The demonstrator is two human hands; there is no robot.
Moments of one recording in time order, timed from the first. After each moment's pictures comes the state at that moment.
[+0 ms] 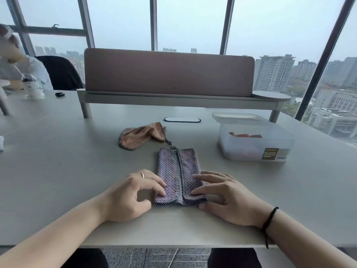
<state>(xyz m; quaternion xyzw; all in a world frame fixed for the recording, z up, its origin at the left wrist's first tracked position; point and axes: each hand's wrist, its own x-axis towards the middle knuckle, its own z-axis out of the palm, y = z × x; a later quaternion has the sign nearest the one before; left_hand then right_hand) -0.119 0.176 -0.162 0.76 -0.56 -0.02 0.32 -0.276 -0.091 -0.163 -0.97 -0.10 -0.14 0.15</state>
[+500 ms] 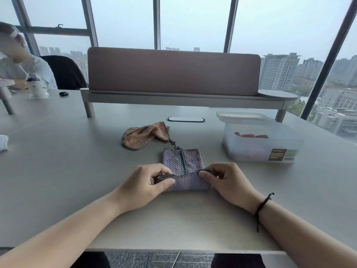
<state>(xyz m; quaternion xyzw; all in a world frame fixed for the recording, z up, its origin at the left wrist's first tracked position) -0.119 0.147 -0.155 0.78 -0.48 0.05 0.40 -0.237 -0.087 -0.161 -0.90 0.04 -0.23 0.36</state>
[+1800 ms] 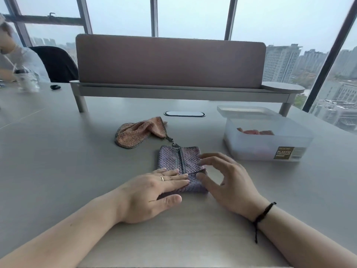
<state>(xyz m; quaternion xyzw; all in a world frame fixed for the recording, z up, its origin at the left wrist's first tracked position) -0.105 0.131 -0.157 0.77 -0.62 -0.06 0.15 -0.233 -0.086 -0.160 -0.92 0.01 -0.33 0.21</state>
